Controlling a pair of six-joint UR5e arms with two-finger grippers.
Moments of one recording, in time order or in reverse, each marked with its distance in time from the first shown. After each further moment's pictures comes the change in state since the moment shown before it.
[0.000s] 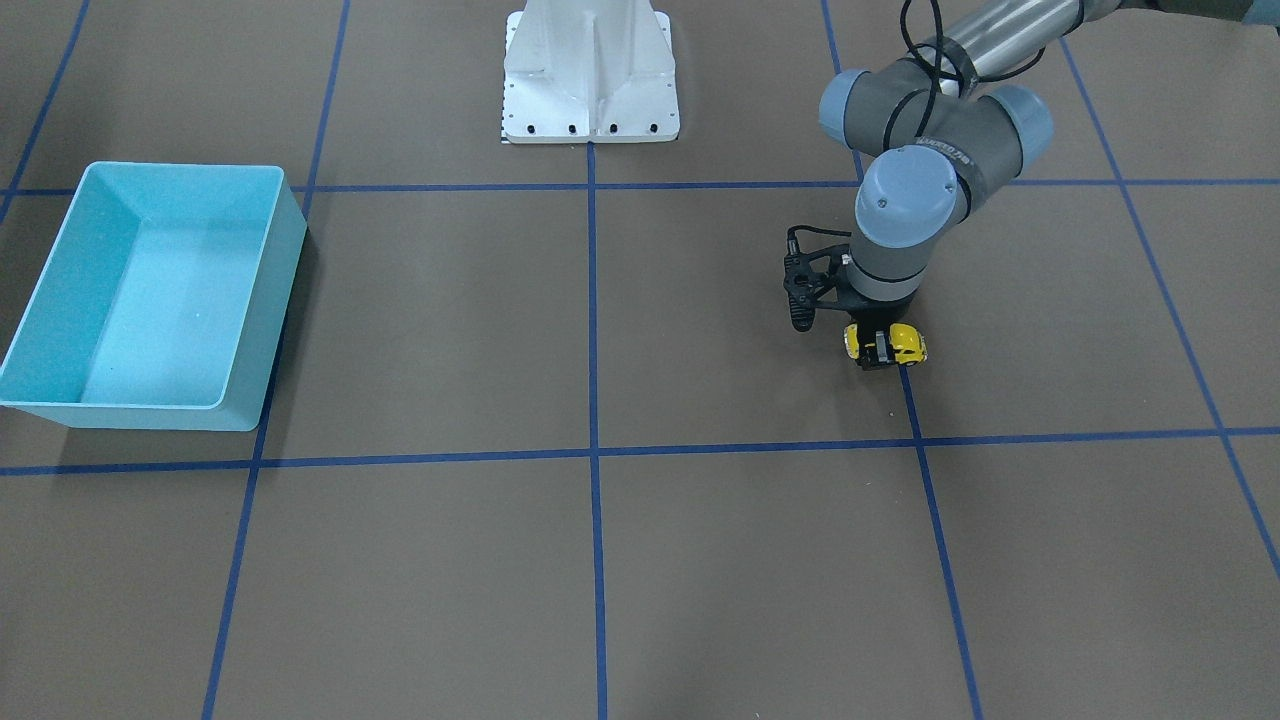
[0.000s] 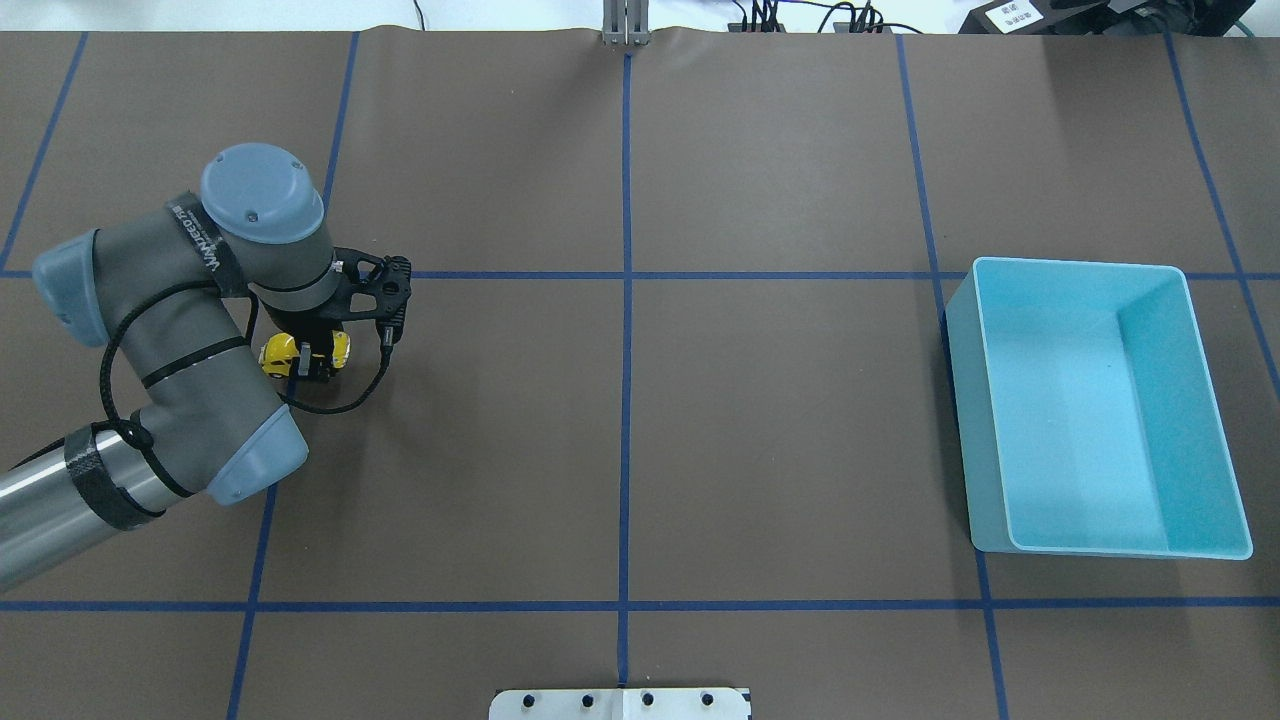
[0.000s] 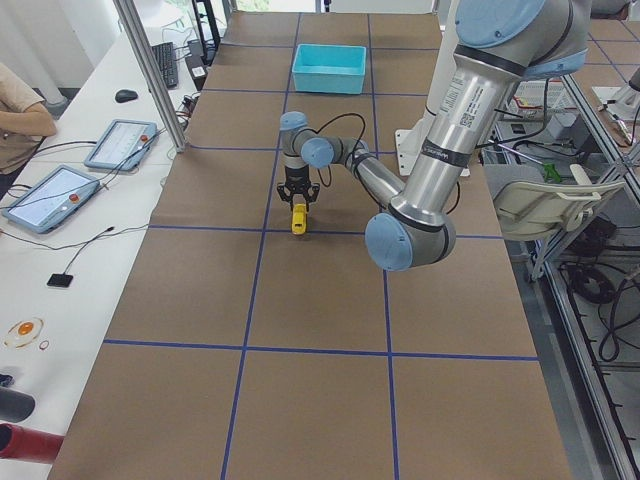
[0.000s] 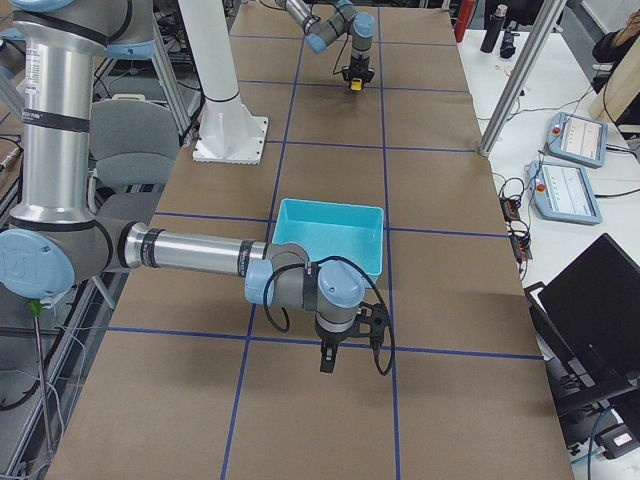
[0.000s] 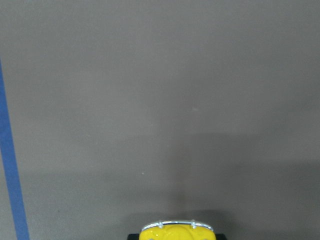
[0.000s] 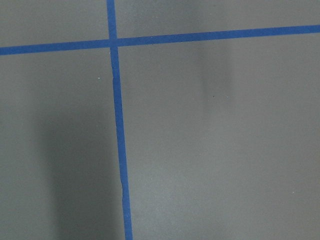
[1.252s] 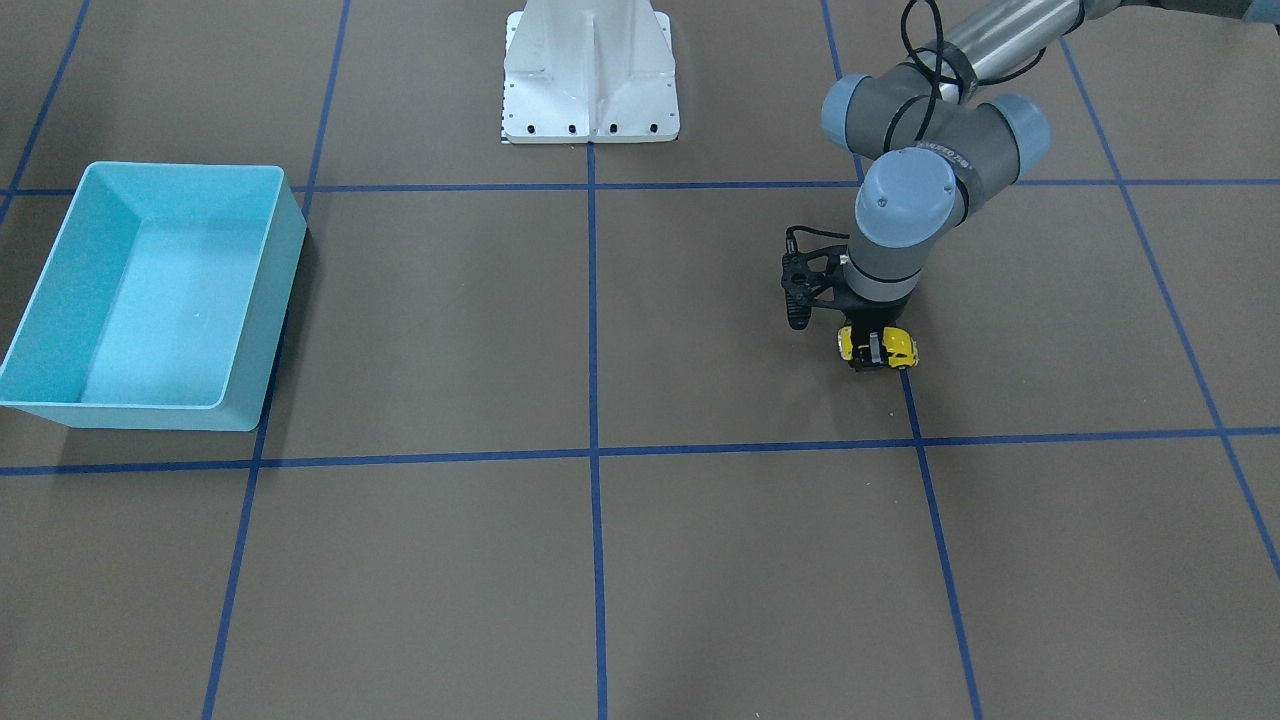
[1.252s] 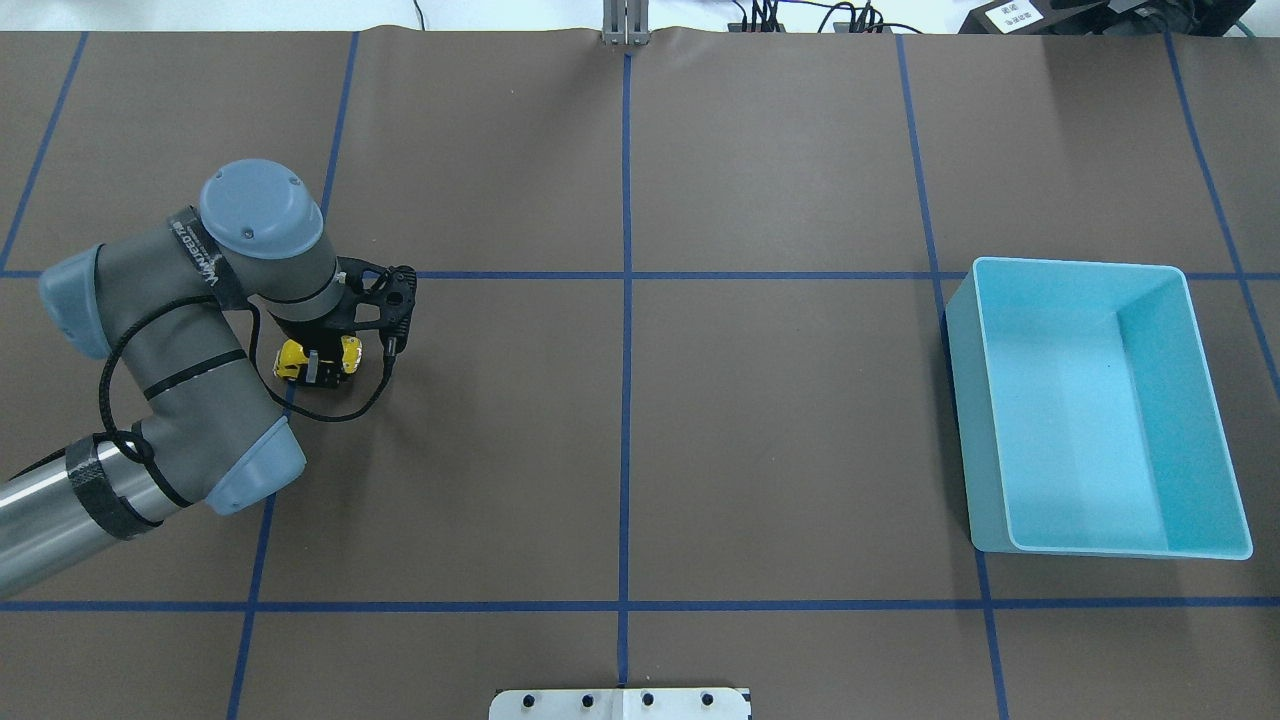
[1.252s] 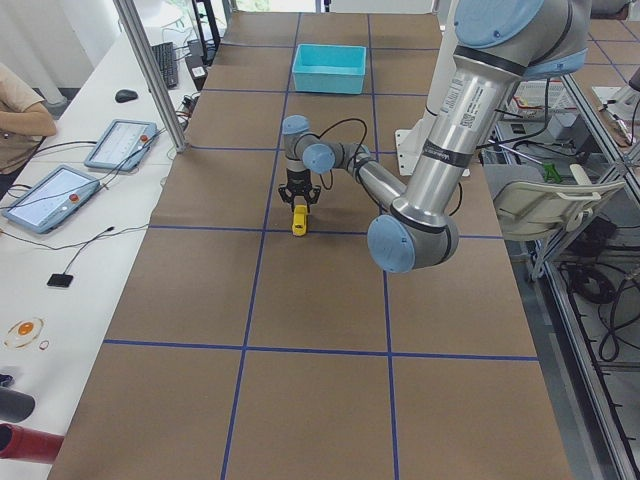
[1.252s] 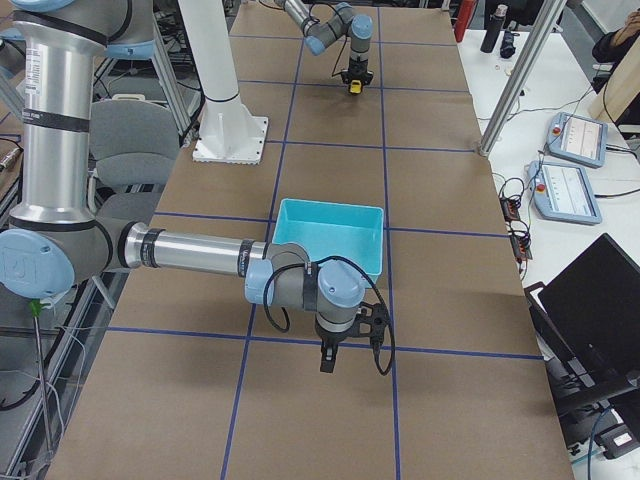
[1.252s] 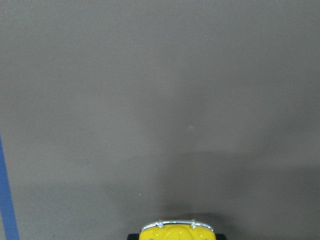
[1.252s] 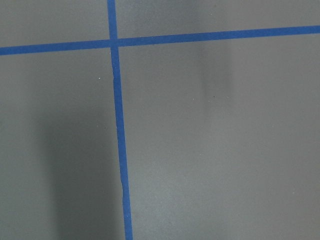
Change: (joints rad) left arm 0.010 0.021 0.014 -0.069 -0.002 -0.001; right arm 0.000 0.000 0.000 0.002 0.000 0.000
